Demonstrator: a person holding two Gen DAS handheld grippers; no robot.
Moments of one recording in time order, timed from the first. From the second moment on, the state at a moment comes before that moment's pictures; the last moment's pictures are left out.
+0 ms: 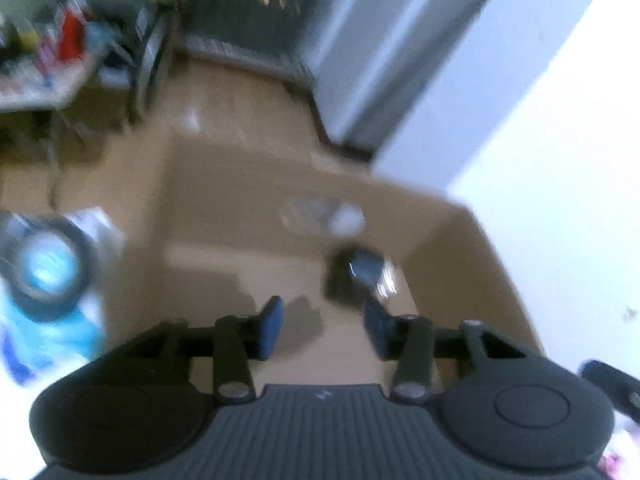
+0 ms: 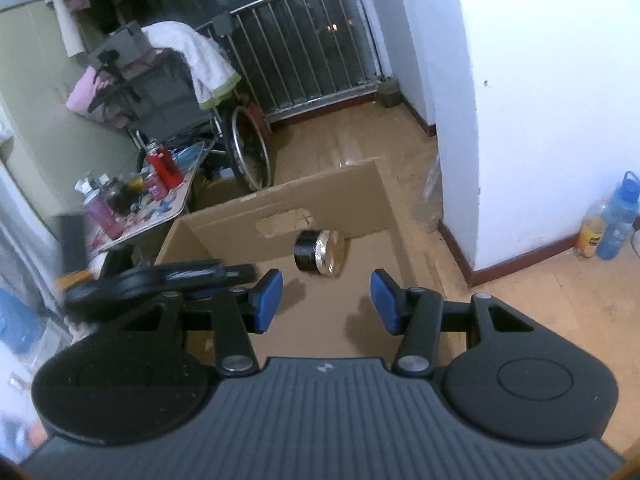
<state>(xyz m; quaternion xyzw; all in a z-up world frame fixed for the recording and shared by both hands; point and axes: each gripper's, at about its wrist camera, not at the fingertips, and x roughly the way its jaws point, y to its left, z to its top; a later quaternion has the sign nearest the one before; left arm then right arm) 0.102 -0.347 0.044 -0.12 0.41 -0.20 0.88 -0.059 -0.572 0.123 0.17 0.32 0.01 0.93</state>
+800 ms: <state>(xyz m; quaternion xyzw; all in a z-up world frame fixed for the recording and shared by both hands) 0.100 -0.314 0.049 -0.18 0.35 -0.20 0.90 0.097 -0.525 0.011 0.22 0.36 -0.04 0.90</state>
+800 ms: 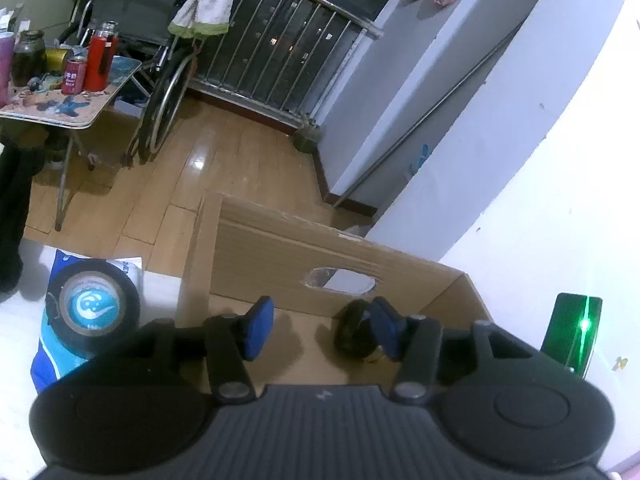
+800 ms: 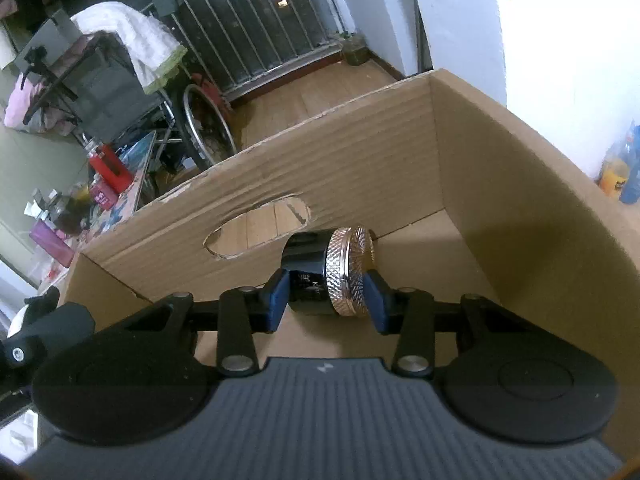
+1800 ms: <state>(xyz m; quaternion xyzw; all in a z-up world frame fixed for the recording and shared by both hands) 0.099 -0.315 0.050 -0.17 0.35 -0.19 0.90 0.098 -0.503 0.025 0.14 0.36 -0.02 0.92</state>
